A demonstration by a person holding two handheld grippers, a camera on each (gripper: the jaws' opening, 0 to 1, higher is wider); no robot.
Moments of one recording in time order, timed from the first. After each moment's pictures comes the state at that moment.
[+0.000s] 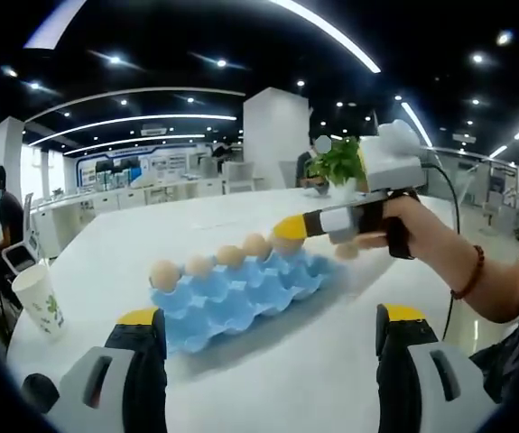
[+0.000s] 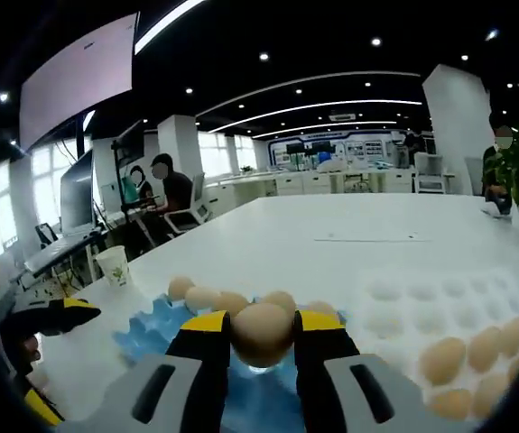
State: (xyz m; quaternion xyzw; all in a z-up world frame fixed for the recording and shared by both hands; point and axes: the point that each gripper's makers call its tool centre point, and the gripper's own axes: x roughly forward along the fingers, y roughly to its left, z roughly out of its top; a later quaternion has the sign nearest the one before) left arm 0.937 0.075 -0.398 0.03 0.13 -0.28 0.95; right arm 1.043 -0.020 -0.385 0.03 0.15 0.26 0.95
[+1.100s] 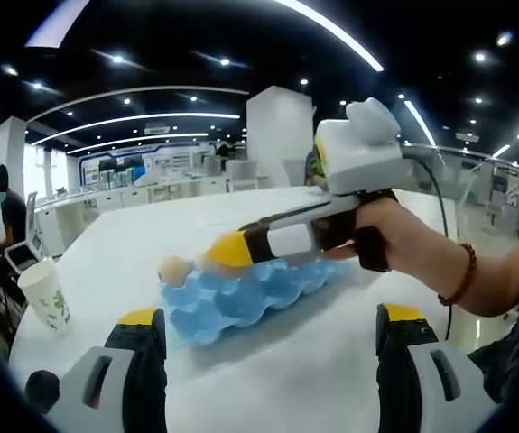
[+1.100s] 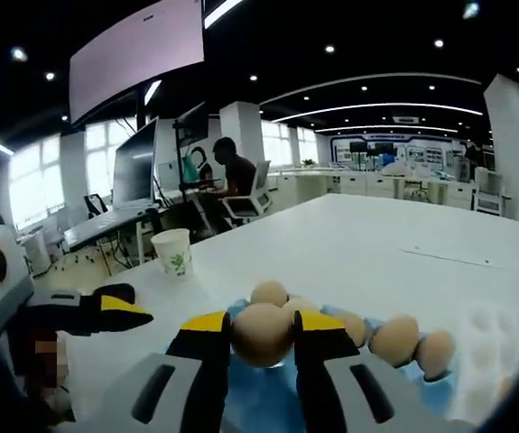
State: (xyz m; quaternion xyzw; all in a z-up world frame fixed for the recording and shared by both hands) left arm 0.933 0.085 -0.401 0.03 0.13 -0.28 0.95; right arm 1.026 0.081 -0.387 -0.02 0.14 0.39 0.91
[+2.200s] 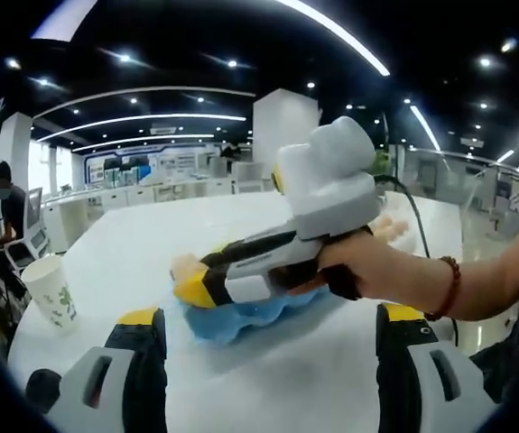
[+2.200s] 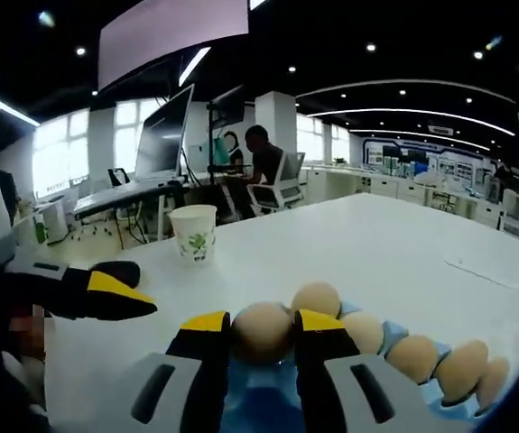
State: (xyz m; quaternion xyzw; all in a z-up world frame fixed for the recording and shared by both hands) left arm 0.942 0.100 -0.402 0.02 0.13 -0.26 0.96; right arm 1.043 0.145 -0.418 -0.07 0.15 0.45 0.88
